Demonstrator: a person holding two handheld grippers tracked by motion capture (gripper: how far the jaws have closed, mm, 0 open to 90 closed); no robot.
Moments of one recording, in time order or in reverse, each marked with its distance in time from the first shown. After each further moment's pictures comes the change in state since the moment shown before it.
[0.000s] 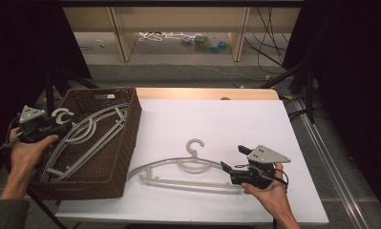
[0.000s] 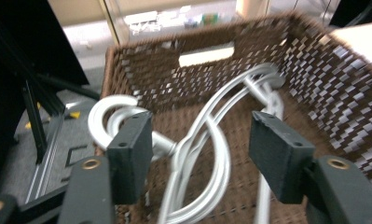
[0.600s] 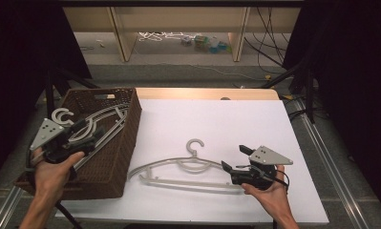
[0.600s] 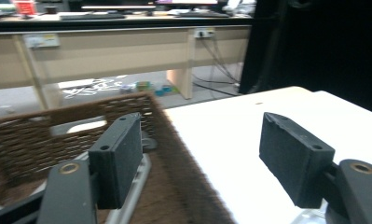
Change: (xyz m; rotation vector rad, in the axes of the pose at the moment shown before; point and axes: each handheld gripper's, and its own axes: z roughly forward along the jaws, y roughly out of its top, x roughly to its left) left arm -0.115 0.003 -0.053 -0.276 -0.284 -0.018; right arm 0.002 -0.001 -0.002 -0.049 -0.006 0.016
